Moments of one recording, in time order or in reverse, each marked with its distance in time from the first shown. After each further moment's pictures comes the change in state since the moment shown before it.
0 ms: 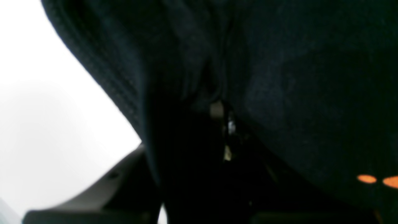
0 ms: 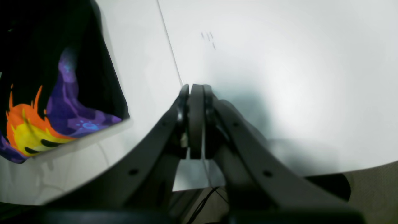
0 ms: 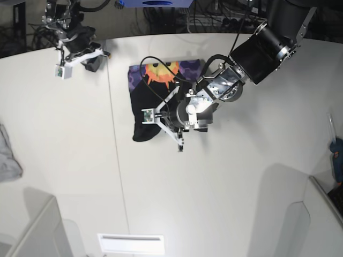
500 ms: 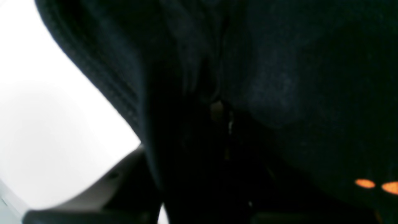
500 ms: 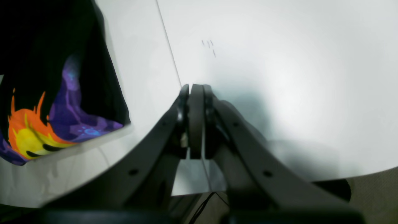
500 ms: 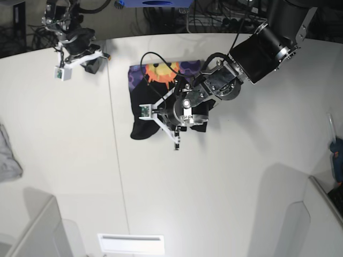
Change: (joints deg) left arm -0.4 -0.2 3.5 1.2 2.5 0.7 0.6; right arm 0.7 0.0 0.1 0.0 0.0 0.0 -0.2
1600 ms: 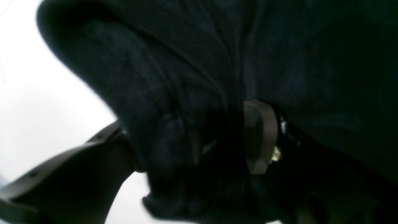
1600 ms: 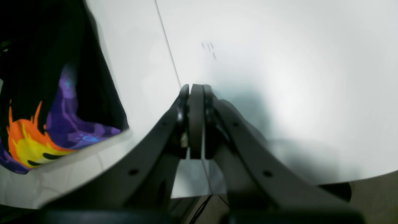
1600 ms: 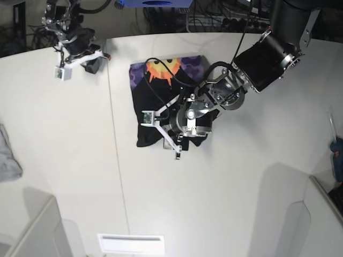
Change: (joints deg) left arm -4.2 -1.0 -2.4 4.6 -2.0 -2.9 3.2; right arm 0.0 0.0 0.0 0.0 0.0 0.0 0.0
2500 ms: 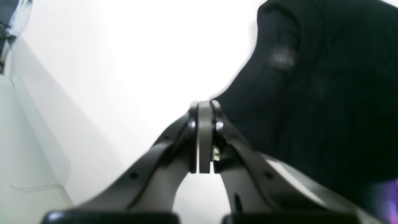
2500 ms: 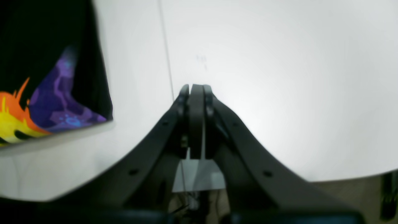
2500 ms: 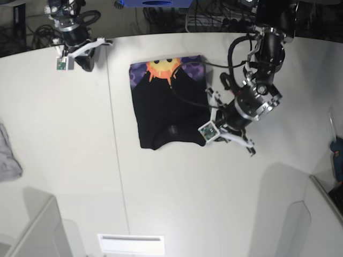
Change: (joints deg) left arm 28.2 -2.7 -42.5 27.5 0.4 0.1 -7.2; right arm -8.7 4.7 -7.1 3.3 -12.4 0.7 19.2
